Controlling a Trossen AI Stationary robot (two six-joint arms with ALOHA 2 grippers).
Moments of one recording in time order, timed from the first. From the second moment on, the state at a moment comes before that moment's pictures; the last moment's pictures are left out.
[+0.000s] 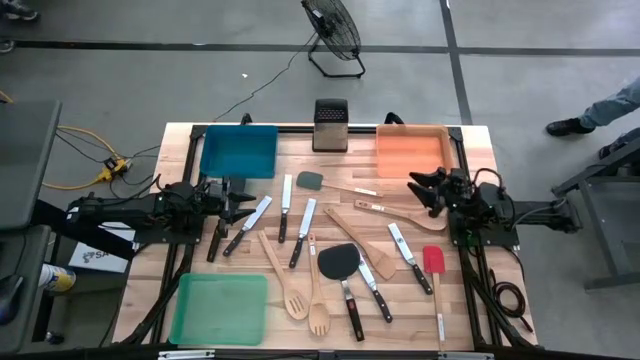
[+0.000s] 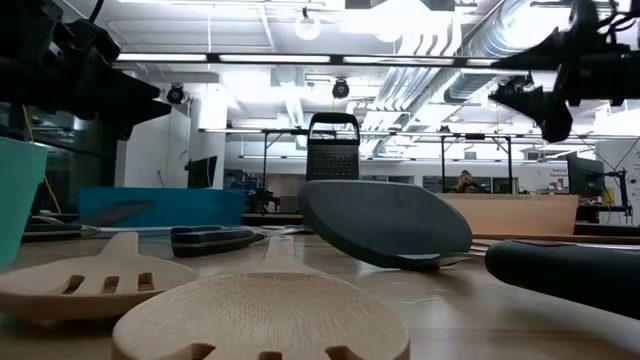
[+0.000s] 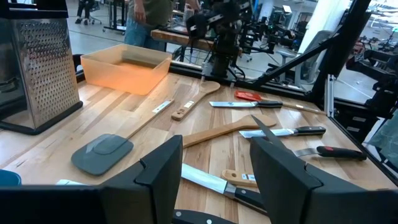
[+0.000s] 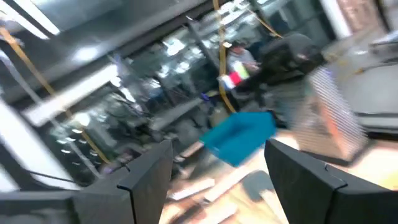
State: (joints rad) left arm 0.05 0.07 0.02 0.00 -0.03 -0.19; right arm -0.02 0.03 0.02 0.16 0.40 0.52
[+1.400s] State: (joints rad) left arm 0.05 0.07 0.02 0.00 -0.03 -0.19; right arm 0.03 1.13 1.11 -1.42 0.09 1.22
